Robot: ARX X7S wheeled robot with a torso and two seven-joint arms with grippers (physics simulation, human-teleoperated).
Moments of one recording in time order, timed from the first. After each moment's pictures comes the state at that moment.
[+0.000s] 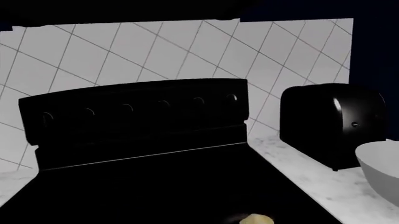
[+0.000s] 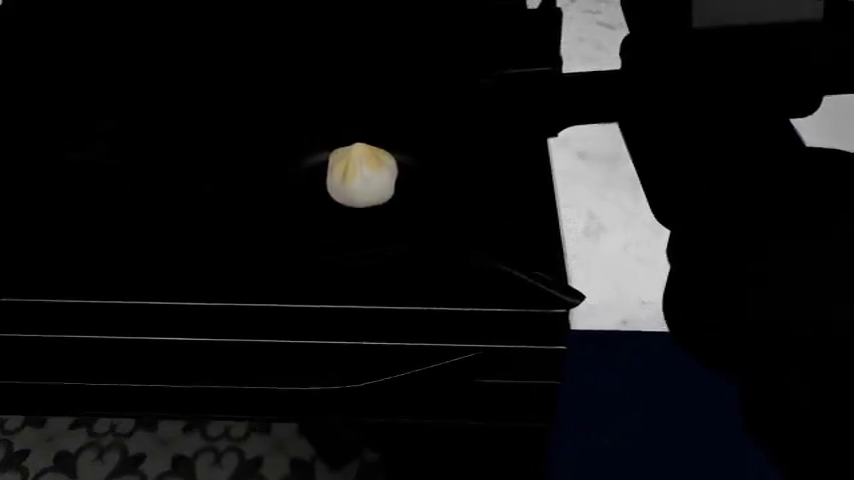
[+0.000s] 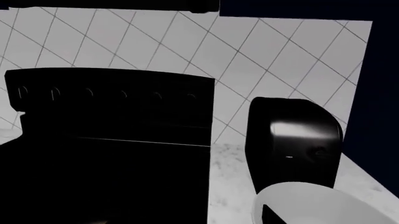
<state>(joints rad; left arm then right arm) -0.93 -0.20 -0.05 0.57 -0.32 -1.35 0.06 1.18 0.30 0.00 -0.35 0.79 1.43 0.43</state>
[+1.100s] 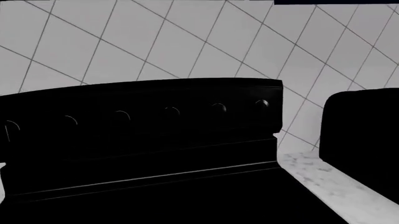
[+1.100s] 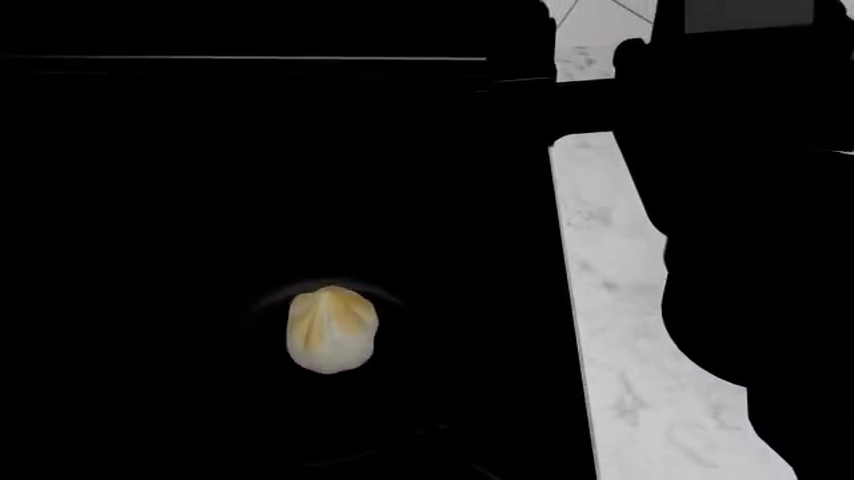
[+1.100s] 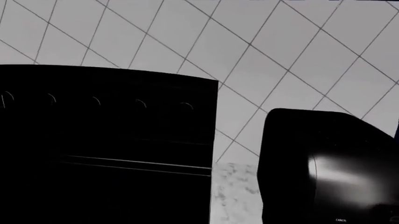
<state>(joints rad) -0.93 -0.22 -0.07 0.54 -0.34 -1.33 0.05 1.18 0.32 -0.02 -0.33 0.86 1.43 0.47</state>
